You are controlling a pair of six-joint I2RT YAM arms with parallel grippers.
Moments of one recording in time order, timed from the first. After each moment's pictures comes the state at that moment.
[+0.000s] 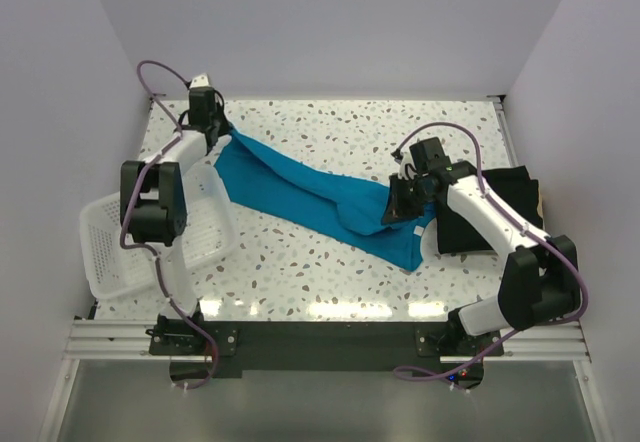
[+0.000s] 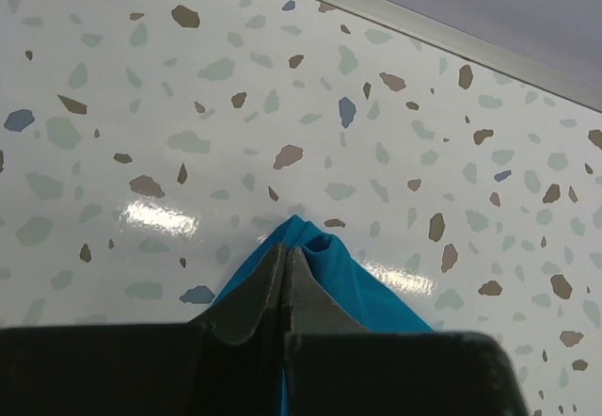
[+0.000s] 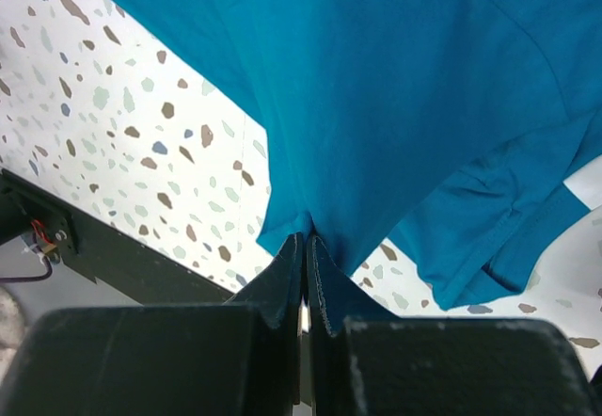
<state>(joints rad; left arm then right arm) -0.03 2.05 1.51 -0.01 -0.13 -0.35 0.31 1.44 1.09 -0.77 -0.36 0.32</state>
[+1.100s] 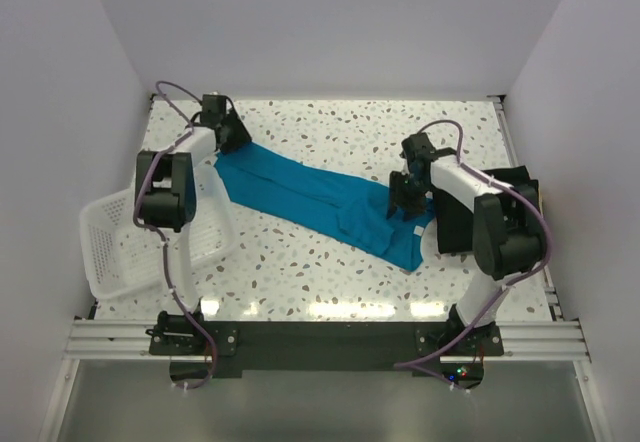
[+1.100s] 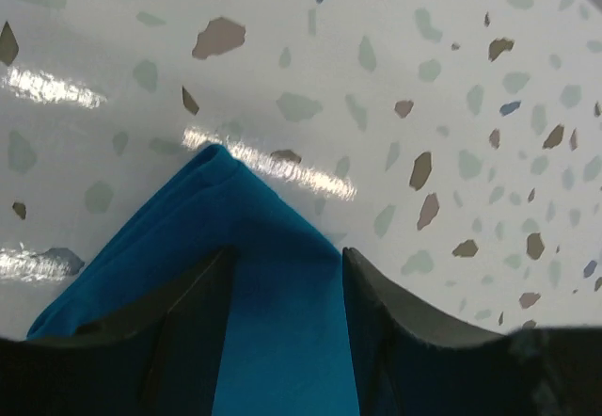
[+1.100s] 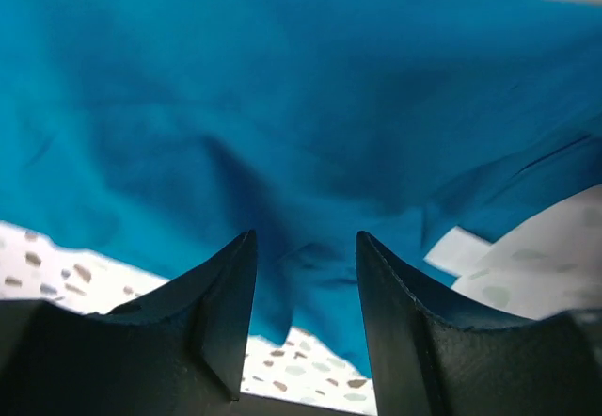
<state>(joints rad) -0.05 2.22 1.62 -0.22 0.01 -0.57 0.26 1.74 1.19 -0.76 -0.12 0.38</state>
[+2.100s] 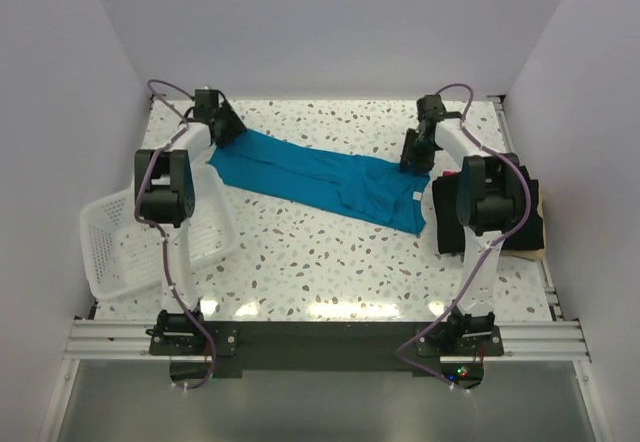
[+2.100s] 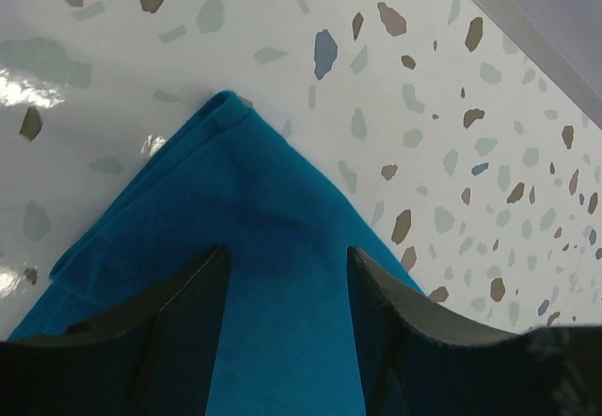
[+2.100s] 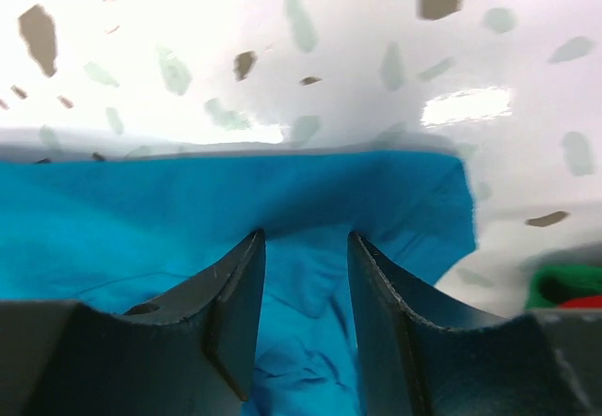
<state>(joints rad) -0.01 2.29 1.76 -0.22 0.07 -0.64 0.11 2.18 1.73 -0.76 -0.01 0.36</state>
